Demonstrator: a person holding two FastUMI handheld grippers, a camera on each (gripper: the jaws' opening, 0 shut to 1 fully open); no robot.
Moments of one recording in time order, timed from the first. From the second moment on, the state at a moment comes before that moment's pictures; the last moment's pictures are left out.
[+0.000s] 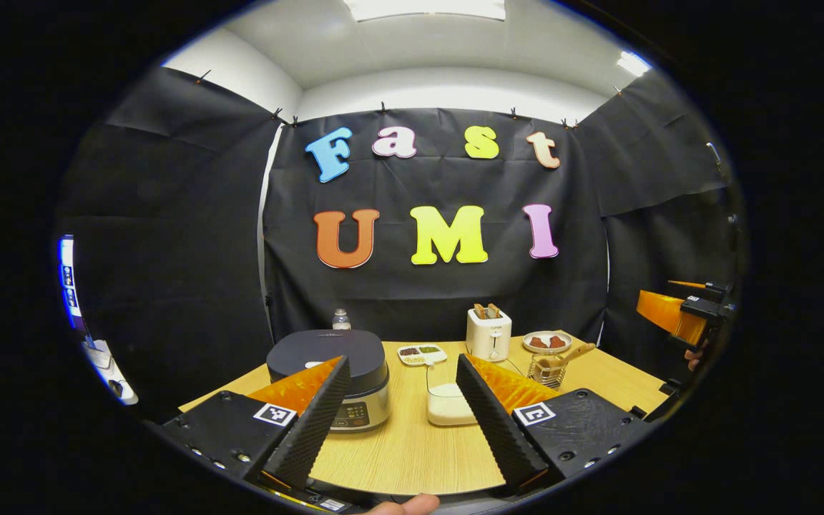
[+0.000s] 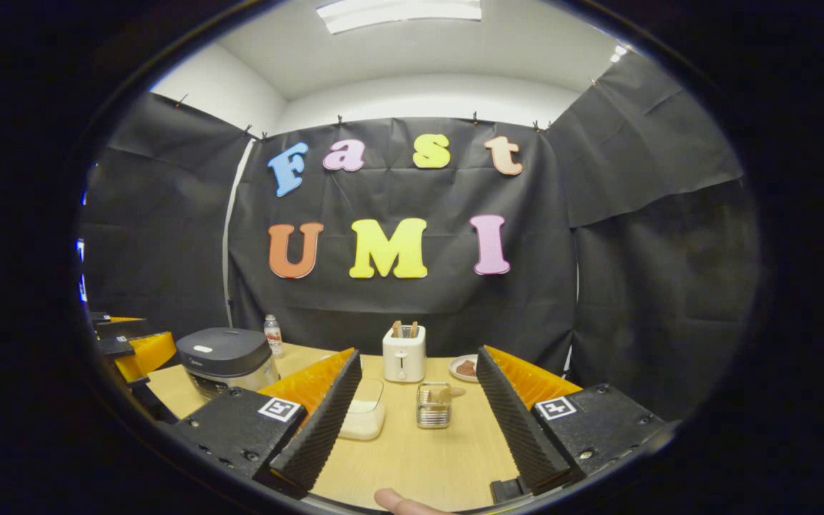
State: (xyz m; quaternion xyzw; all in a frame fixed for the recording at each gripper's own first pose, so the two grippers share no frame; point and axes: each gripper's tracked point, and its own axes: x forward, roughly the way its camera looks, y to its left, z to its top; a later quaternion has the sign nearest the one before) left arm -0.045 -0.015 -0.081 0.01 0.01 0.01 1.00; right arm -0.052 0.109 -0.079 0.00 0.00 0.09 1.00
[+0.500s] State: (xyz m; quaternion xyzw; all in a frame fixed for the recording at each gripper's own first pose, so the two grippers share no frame) left arm -0.050 -0.015 -0.077 -0.01 0.01 0.01 1.00; right arm -0.056 0.112 -0.076 0.00 0.00 0.09 1.00
